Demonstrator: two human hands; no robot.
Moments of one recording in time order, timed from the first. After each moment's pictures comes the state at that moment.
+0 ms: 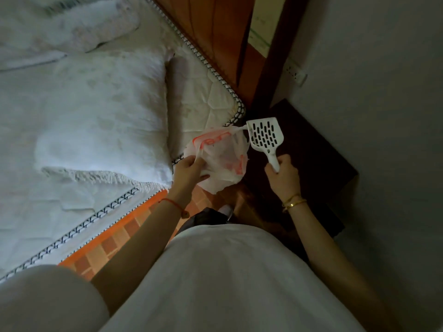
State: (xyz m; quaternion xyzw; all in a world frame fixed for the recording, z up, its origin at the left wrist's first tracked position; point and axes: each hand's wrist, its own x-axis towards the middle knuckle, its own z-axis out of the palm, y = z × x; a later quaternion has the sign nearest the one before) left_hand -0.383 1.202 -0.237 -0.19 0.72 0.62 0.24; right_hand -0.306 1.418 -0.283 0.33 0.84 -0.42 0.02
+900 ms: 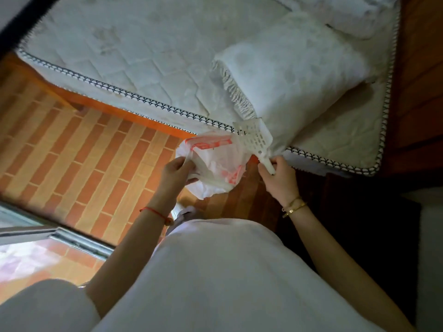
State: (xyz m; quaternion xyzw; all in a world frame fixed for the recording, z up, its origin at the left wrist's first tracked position) left_hand -0.124 0.969 -0.229 -0.47 0.58 0.66 -0.08; right_hand -0.282 1.163 -0.256 -0.14 0.89 -0.38 0.22
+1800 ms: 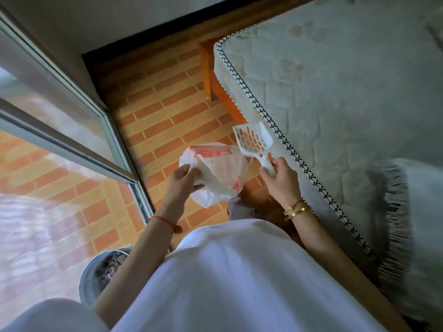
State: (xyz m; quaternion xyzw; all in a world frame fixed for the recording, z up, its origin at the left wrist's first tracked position) left_hand 0.103 0.644 -0.242 -0.64 0.36 0.60 -0.31; right_hand -0.133 0.686 -0.250 -0.47 0.79 -0.27 0.30
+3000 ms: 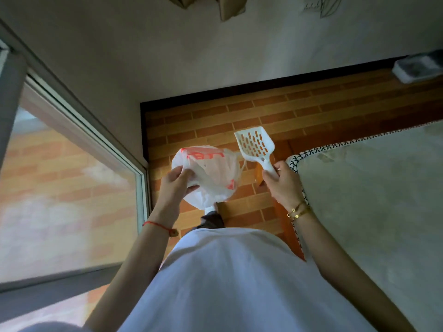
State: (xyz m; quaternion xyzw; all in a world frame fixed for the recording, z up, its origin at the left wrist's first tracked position) left_hand 0.251 0.035 -0.229 -0.67 0.26 0.53 -0.45; right_hand -0.002 0.000 -0.249 -0.58 0.70 -0.22 0.35
